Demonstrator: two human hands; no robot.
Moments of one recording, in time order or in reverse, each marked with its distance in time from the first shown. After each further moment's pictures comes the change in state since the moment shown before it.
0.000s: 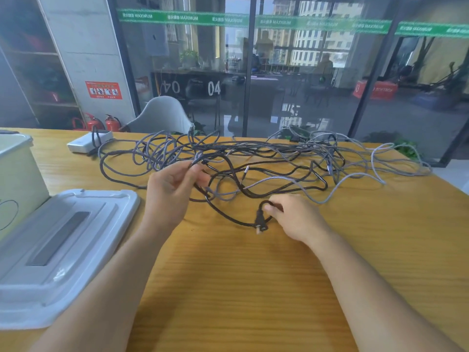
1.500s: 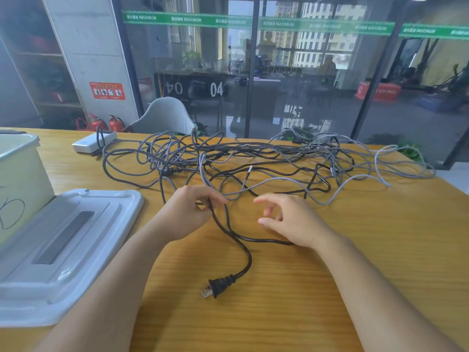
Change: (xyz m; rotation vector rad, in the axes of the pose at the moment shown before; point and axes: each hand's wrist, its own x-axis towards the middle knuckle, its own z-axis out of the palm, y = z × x) left_hand -0.003 -0.016 -0.014 0.397 -0.586 -0.023; right_hand -0.009 -0.006 -0.006 0.186 -0.052 -0.178
